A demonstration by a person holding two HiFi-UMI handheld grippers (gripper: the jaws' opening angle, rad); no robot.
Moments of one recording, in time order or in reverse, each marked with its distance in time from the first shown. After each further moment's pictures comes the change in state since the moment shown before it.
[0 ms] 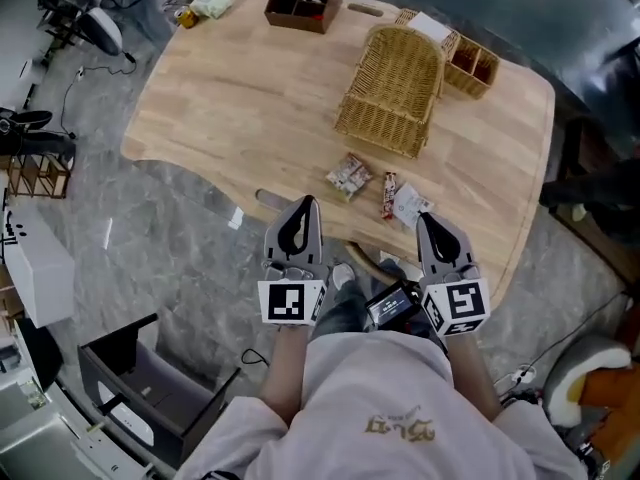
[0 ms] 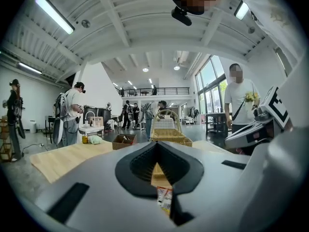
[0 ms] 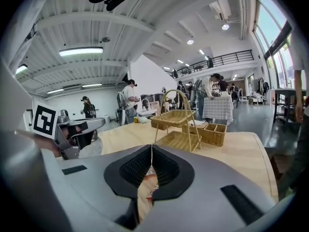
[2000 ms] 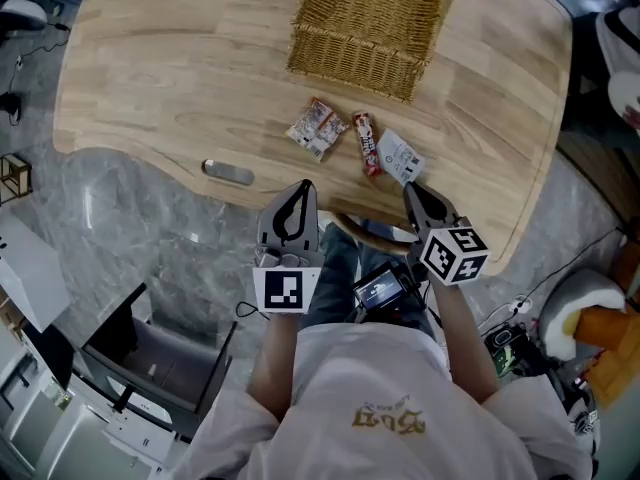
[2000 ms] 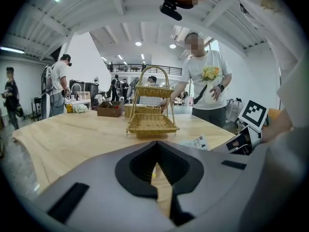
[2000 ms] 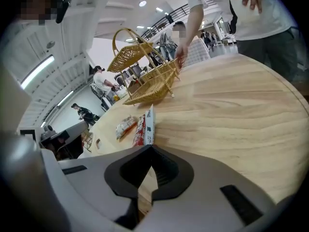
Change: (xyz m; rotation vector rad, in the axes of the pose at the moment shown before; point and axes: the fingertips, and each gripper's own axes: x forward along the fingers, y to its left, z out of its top) left arm 0.025 -0.052 -0.149 -0.064 0.331 -0.176; right arm 0.053 -0.046 -0.197 0.499 0.345 -0.021
